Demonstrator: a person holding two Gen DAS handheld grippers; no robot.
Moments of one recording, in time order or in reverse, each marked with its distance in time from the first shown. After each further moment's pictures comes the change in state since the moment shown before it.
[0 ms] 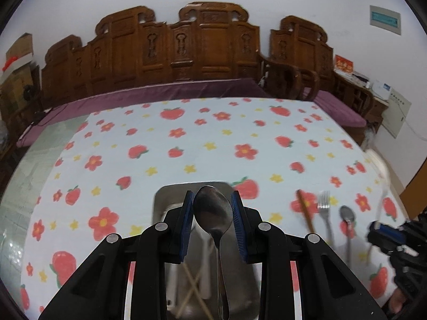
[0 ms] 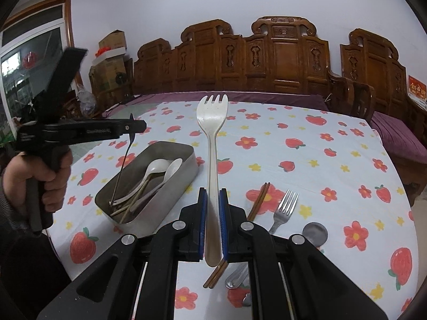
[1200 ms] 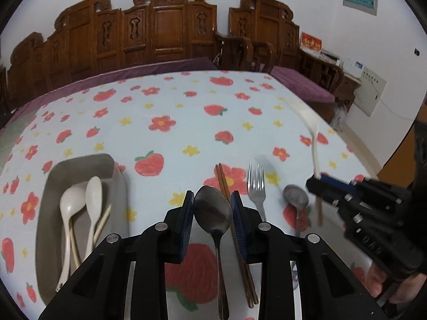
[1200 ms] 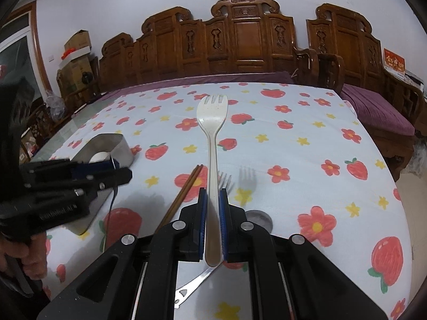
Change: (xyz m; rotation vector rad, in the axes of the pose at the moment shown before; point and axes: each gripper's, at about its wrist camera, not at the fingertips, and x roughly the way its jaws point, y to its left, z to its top) left arm 0.034 -0.127 -0.029 0.066 0.064 -0.173; right arm 0.025 -0.091 -0.020 0.106 0.066 -0.121
